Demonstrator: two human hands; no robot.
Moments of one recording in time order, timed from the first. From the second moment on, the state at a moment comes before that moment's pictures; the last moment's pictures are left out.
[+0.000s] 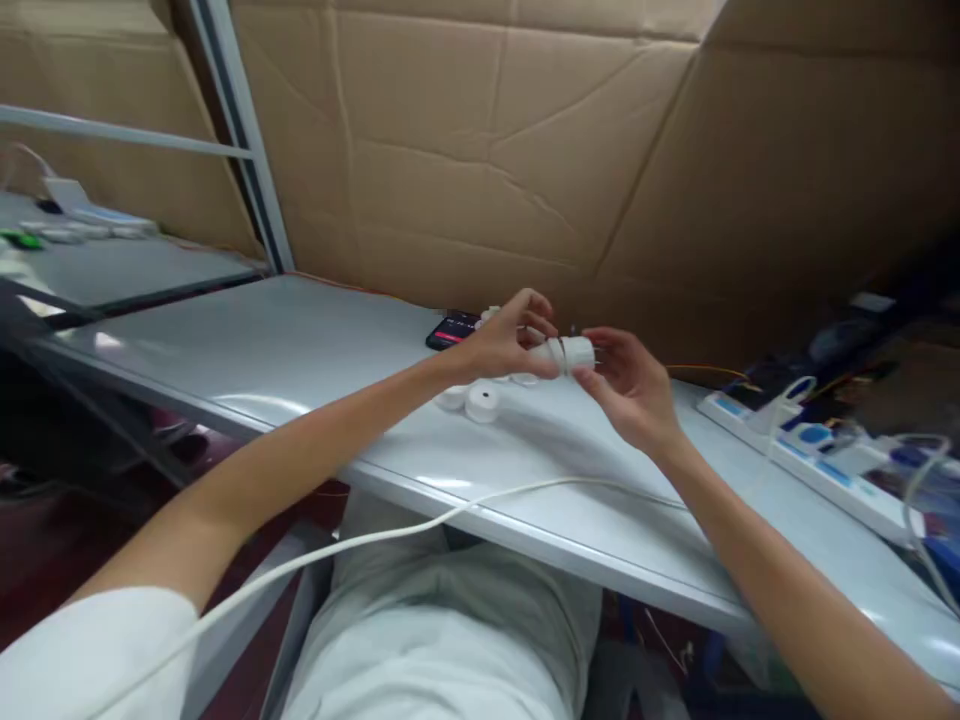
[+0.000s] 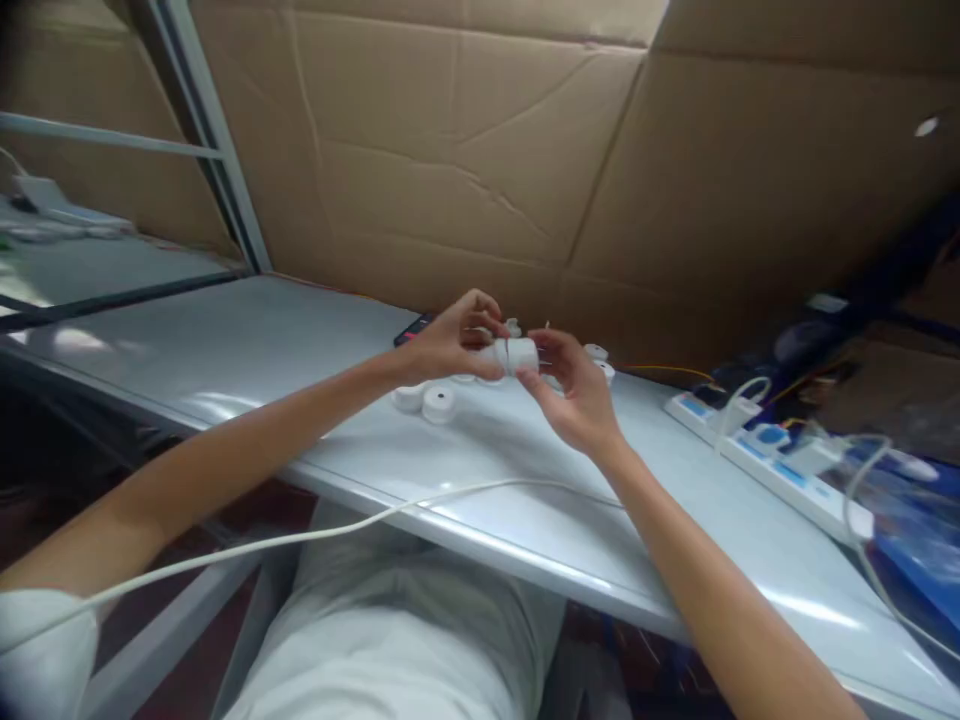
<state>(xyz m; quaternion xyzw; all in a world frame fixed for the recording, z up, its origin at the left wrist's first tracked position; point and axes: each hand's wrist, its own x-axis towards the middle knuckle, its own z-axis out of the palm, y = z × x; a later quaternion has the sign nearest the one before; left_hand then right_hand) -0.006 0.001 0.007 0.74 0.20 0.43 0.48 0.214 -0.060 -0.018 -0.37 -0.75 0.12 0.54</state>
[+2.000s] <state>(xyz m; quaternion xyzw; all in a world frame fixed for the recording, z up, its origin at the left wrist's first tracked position) -0.012 0.007 0.009 0.72 0.14 0.40 0.55 0.203 -0.071 -0.012 -0.43 -0.65 0.23 0.58</state>
